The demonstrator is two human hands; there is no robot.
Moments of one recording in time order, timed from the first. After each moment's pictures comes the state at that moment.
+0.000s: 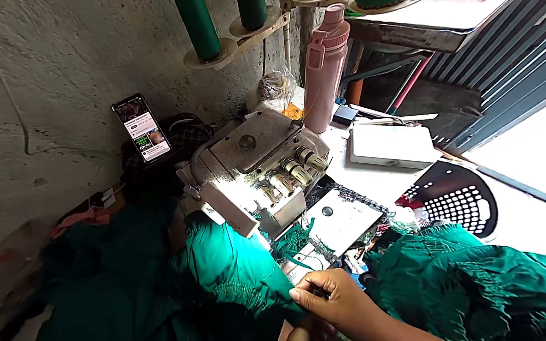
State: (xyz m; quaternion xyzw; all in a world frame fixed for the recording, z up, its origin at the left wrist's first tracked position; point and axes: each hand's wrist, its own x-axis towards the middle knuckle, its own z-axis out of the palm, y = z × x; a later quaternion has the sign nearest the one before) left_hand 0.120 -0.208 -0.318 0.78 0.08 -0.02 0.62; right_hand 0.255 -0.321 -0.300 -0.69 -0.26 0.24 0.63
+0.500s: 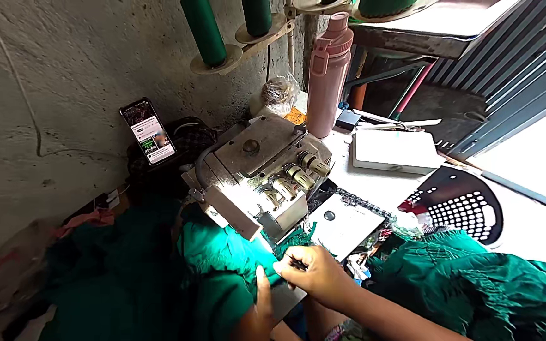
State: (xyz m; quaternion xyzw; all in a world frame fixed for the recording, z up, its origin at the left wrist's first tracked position) left_hand 0.182 -0.169 -0.276 0.88 0.25 0.31 0.25; right_hand 0.288 -0.286 -0.292 -0.68 -0.27 0.23 0.64
